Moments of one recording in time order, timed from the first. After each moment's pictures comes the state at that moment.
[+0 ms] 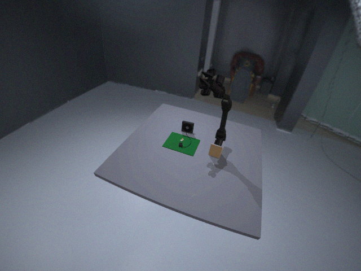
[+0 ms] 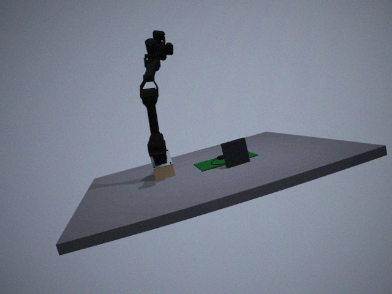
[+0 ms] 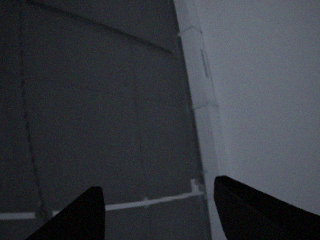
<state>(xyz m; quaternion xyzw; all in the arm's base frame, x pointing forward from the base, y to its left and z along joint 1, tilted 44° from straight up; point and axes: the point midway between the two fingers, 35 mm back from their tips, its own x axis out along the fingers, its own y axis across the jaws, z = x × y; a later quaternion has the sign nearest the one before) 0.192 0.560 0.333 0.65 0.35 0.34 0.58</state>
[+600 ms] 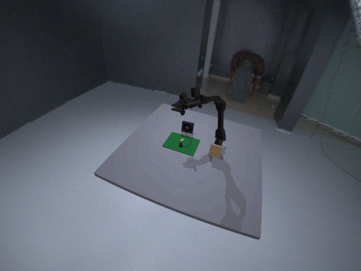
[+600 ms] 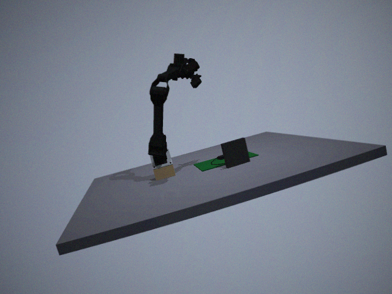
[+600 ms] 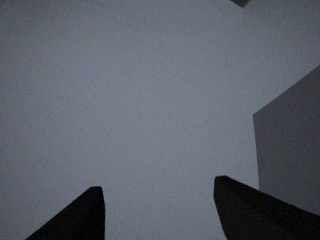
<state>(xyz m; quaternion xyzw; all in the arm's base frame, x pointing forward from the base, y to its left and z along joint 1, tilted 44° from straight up) 0.337 0.452 0.137 0.14 0.32 0.16 0.92</state>
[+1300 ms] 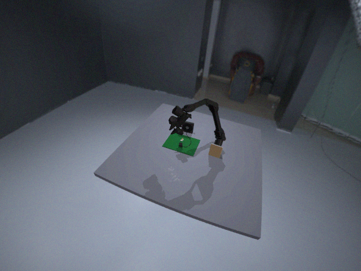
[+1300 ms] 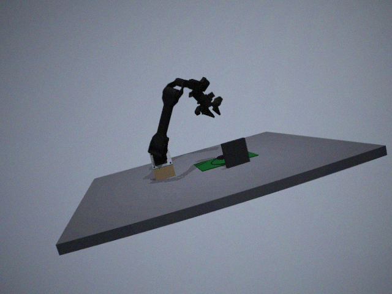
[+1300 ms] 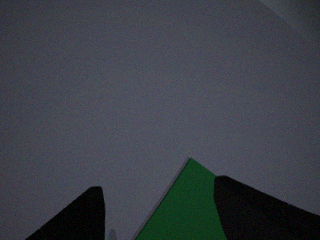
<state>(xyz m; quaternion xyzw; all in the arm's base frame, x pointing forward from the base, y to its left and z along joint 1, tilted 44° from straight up) 0.375 0.239 0.000 -0.52 0.49 0.10 0.69</state>
